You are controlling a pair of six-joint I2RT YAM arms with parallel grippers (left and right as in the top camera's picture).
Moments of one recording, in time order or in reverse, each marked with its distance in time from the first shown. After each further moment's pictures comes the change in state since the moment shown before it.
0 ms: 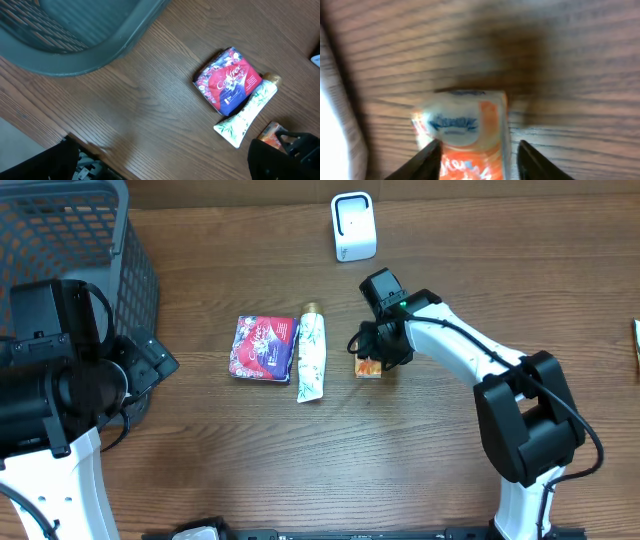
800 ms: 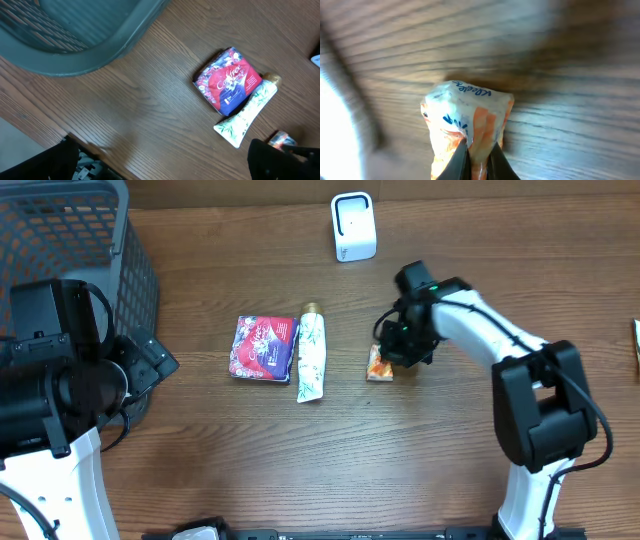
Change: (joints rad) left arm 0.000 0.000 0.000 0.000 0.000 0.000; right arm -0.169 0.027 0.023 -0.130 -0.306 -0.129
